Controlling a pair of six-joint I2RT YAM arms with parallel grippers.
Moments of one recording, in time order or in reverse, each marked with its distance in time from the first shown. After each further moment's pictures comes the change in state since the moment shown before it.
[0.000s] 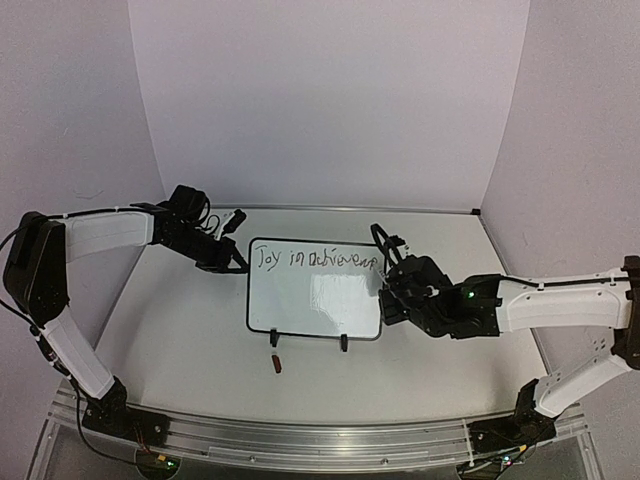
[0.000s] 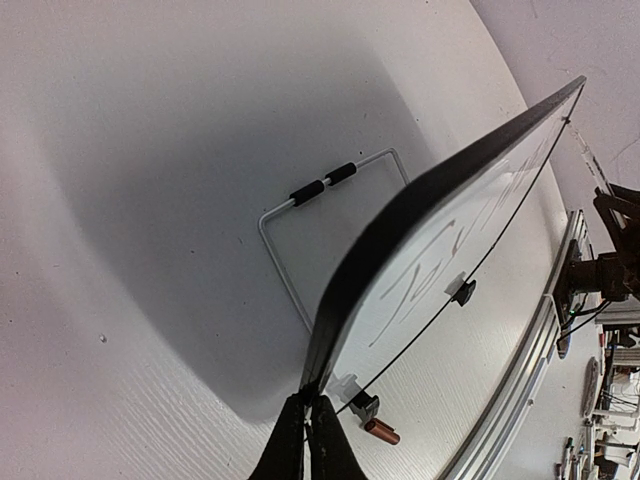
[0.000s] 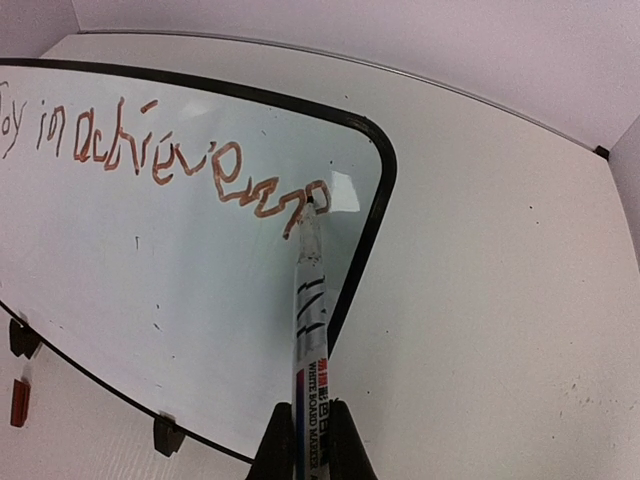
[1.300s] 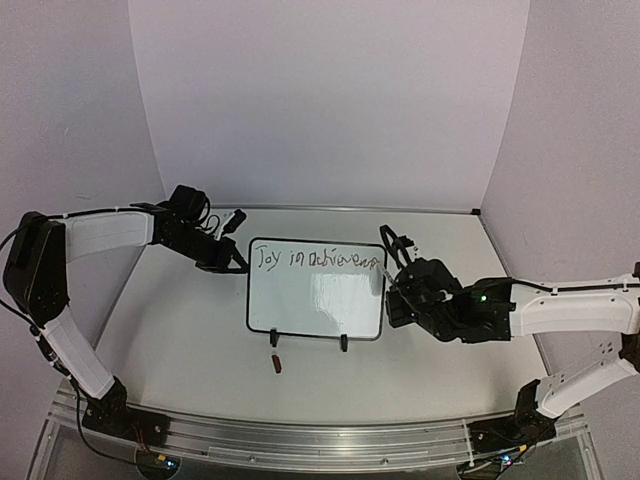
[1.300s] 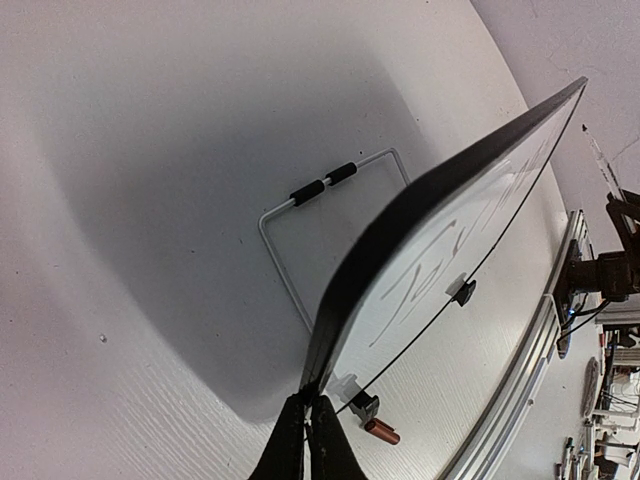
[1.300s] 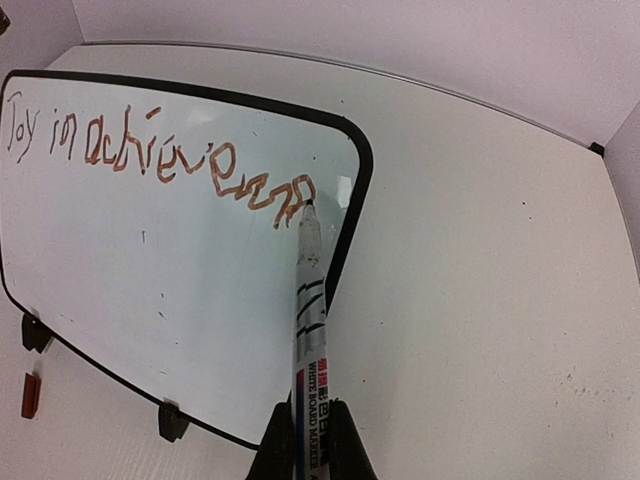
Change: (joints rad) left arm 0.000 0.000 0.000 0.000 0.000 0.000; right arm 0.031 -0.070 -0.028 -0.031 0.020 0.028
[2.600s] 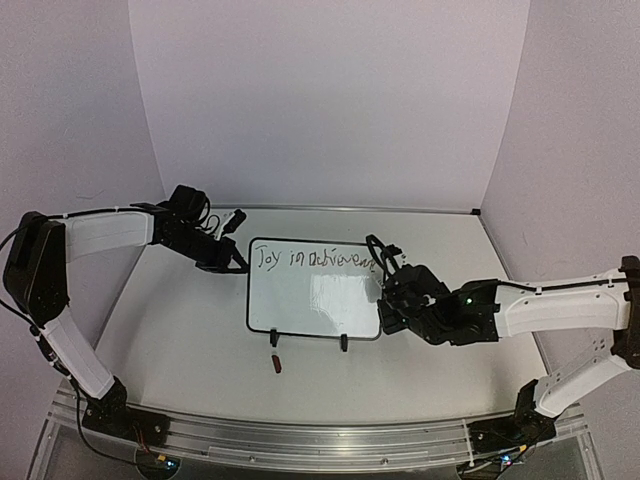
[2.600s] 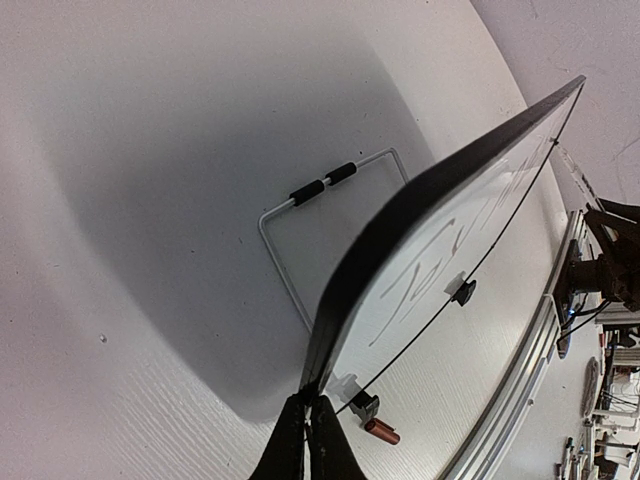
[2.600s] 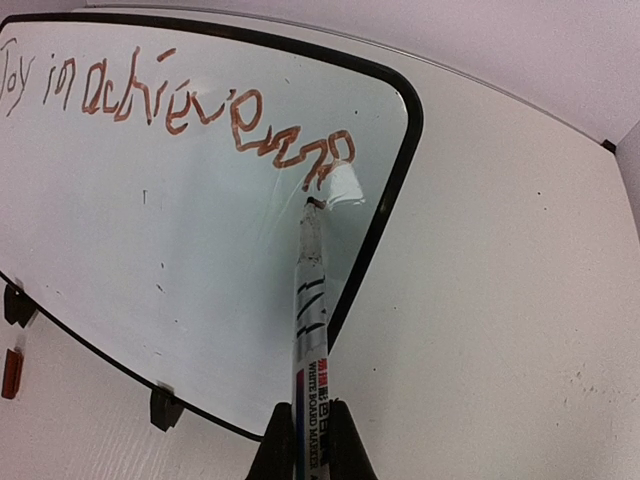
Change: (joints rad) left arm 0.000 0.000 0.000 0.000 0.000 0.000; right arm 0.000 0.076 0.010 0.002 -0.023 -0.014
